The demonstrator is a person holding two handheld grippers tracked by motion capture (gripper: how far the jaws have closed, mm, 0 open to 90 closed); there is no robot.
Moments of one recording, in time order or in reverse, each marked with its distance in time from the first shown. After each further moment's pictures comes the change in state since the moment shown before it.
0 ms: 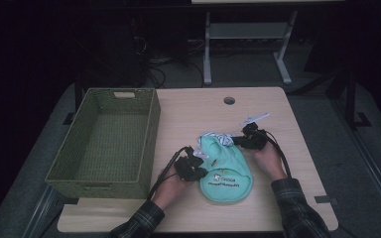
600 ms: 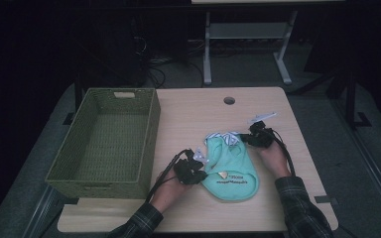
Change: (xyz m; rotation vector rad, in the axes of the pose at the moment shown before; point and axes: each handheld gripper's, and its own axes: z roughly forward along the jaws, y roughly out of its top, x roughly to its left) left arm -0.010 -0.003 -0.006 0.001 0.008 0.032; right arm -0.024 -0.010 -0.003 -0.011 -0.076 0.021
